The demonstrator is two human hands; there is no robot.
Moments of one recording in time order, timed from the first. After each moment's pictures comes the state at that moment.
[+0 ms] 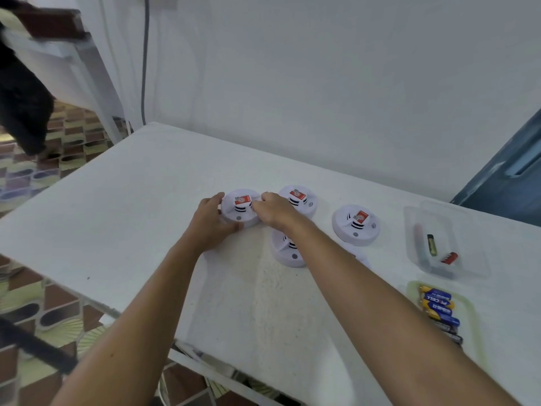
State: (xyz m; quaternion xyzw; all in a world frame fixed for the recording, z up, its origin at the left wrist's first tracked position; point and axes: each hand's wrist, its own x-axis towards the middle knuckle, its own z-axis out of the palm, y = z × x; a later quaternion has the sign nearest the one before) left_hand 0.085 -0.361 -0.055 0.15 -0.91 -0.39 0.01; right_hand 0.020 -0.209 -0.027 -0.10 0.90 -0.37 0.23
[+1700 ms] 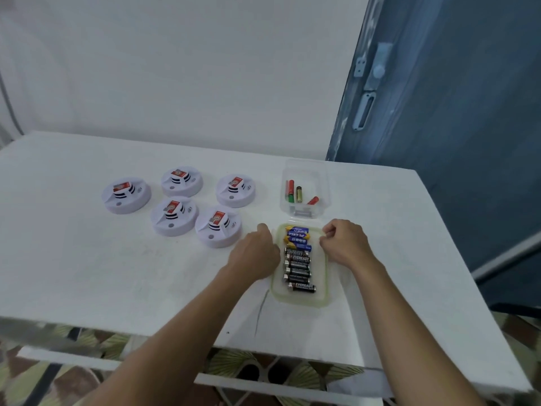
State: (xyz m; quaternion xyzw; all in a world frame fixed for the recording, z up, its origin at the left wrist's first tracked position) left_hand 0.159 -0.033 -0.048 -0.02 -0.96 -0.25 -0.12; right_hand 0.142 0.162 -0.060 0.11 0.94 -0.31 0.05
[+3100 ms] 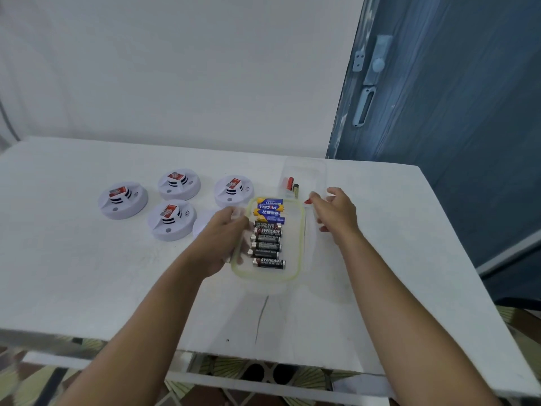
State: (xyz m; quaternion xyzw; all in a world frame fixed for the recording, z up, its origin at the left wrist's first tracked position) left_hand 0.149 -0.081 -0.016 0.09 -0.75 -0.64 -0.15; right_hand 0.092 0.139 -0.042 0.21 0.82 -0.54 -0.01
